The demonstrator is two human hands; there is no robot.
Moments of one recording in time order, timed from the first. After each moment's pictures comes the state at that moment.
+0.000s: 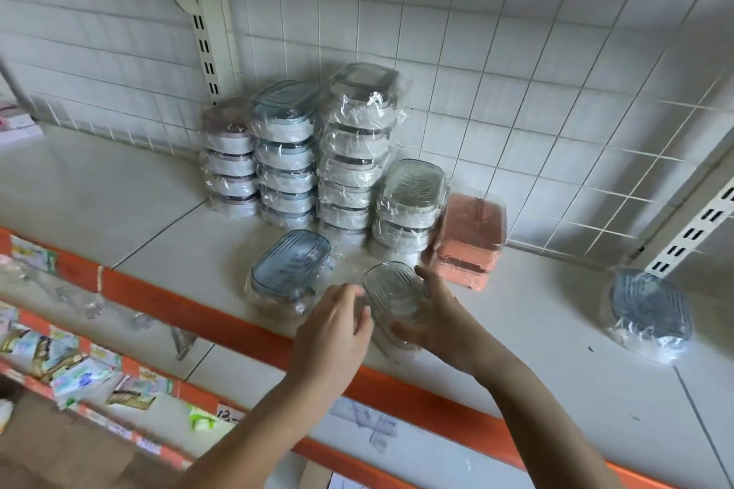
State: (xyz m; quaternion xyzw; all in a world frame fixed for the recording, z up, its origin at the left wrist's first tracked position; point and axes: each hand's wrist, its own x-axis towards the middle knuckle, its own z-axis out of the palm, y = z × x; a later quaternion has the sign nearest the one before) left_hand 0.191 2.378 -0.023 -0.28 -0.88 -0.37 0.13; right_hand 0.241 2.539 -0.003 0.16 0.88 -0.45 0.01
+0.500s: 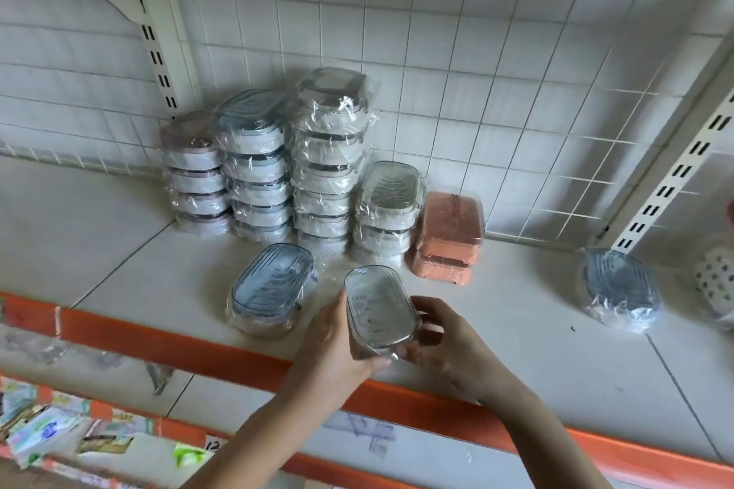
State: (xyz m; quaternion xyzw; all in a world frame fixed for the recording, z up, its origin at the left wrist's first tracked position) left_hand 0.182 2.375 -0.034 -0.33 -0.85 -0.40 -0.03; right_hand 0.275 2.540 -0.017 0.17 0.80 -0.58 -0.07
